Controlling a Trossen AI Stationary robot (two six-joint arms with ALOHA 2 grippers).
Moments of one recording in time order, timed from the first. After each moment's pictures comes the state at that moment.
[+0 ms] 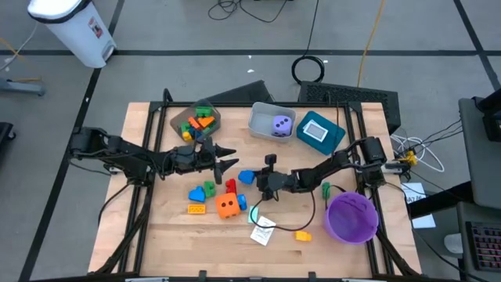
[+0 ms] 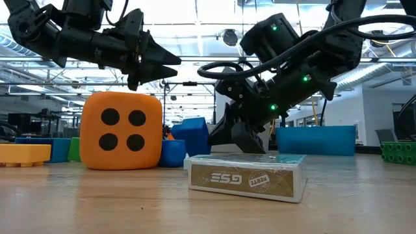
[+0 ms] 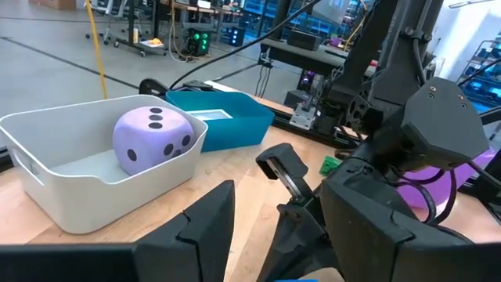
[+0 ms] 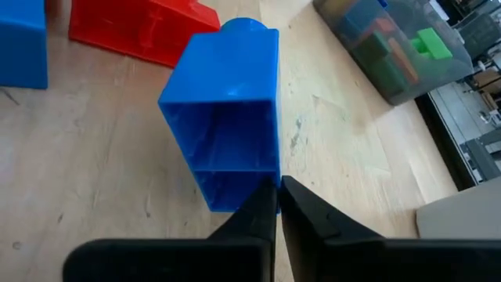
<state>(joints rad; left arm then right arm) 0.00 1.35 0.38 0.89 -0.24 -0.27 0.14 1.97 0.83 0.59 0.52 -0.36</state>
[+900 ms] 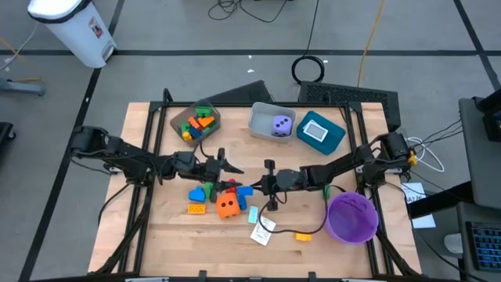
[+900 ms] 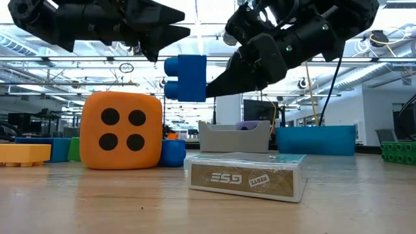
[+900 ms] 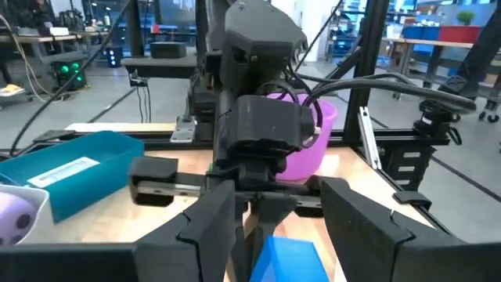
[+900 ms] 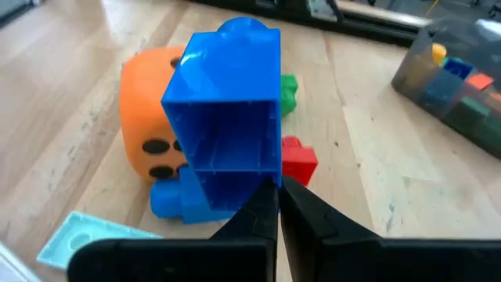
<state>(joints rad) -0.12 1.38 0.50 0.86 0.03 -0.03 0.18 1.74 0.83 0.49 0.18 -0.09</state>
